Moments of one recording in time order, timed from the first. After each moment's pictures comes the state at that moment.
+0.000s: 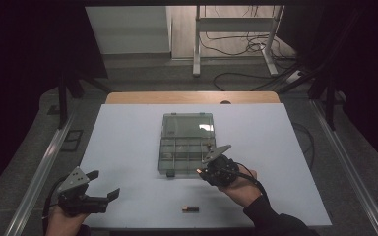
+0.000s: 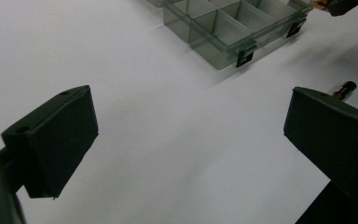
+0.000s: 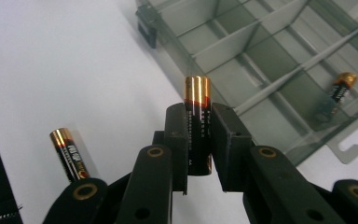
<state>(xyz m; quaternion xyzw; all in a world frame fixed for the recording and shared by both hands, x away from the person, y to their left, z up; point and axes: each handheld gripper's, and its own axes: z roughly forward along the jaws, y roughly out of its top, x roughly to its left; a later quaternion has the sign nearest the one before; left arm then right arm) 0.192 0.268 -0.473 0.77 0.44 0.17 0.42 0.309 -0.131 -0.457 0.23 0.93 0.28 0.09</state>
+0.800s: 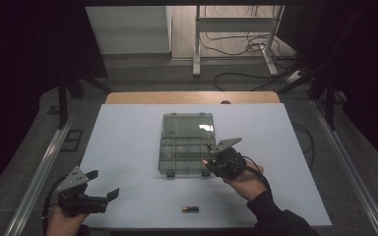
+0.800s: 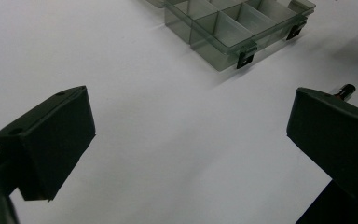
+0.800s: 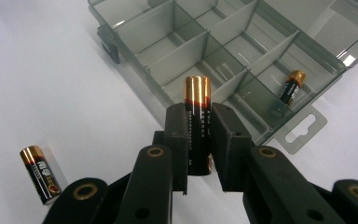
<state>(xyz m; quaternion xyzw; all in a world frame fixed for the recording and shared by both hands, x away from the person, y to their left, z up) 0.193 0.269 -0.473 0.77 0.45 0.17 0.42 0.325 -0.148 -0.450 0.27 0.91 0.30 0.11</state>
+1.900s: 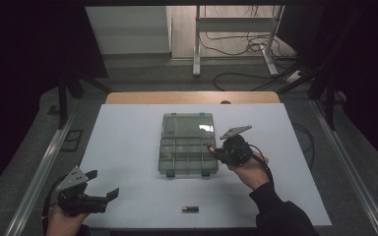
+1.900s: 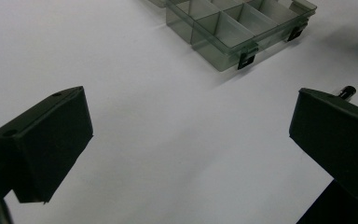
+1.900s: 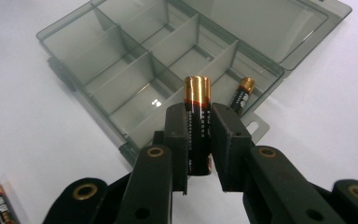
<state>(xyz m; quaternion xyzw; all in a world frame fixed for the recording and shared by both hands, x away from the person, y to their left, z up) 0.193 0.270 -0.473 0.77 0.45 0.16 0.42 0.362 -0.167 -0.448 0.32 0.88 0.32 0.11</state>
